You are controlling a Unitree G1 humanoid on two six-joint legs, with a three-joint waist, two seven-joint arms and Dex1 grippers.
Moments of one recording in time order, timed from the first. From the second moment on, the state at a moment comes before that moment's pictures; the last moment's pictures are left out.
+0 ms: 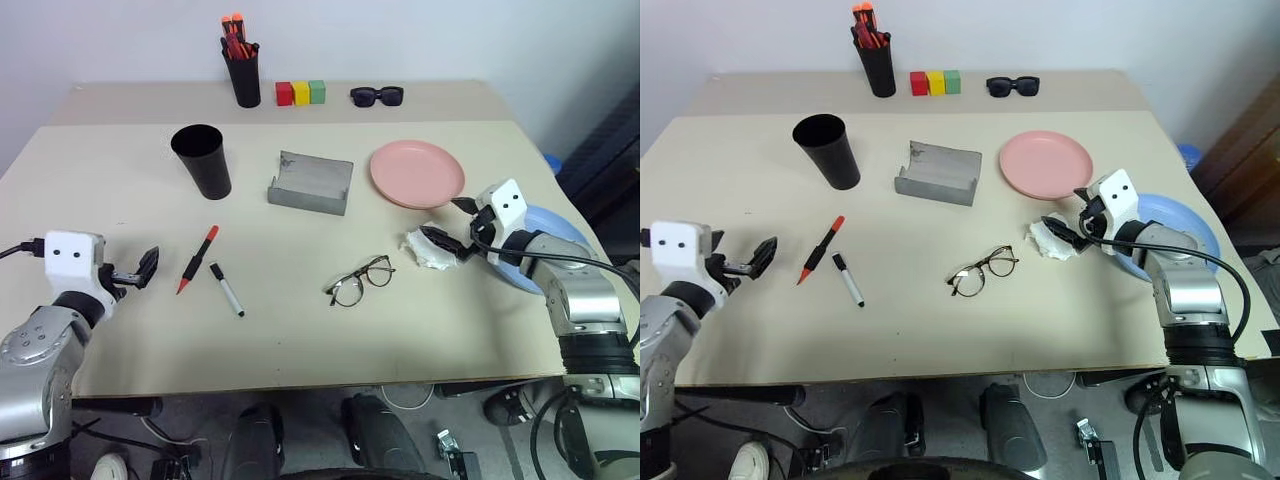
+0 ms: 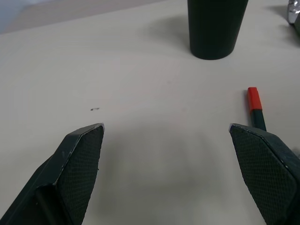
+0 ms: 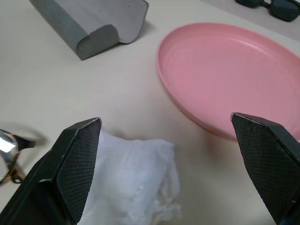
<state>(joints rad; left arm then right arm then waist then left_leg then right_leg) 0.07 0.57 0.50 -0.41 -0.37 0.62 -0.32 -0.43 -0.65 -0.11 0.17 0.26 0.32 0.79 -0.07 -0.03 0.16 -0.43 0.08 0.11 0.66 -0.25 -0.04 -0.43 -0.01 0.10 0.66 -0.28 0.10</state>
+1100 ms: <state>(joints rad) -0.16 0.55 0.32 -0.52 -0.43 1.05 -0.19 -0.40 -0.31 0.26 -0.09 0.14 0.35 0.64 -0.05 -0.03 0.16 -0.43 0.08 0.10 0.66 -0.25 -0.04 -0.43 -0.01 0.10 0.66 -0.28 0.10</state>
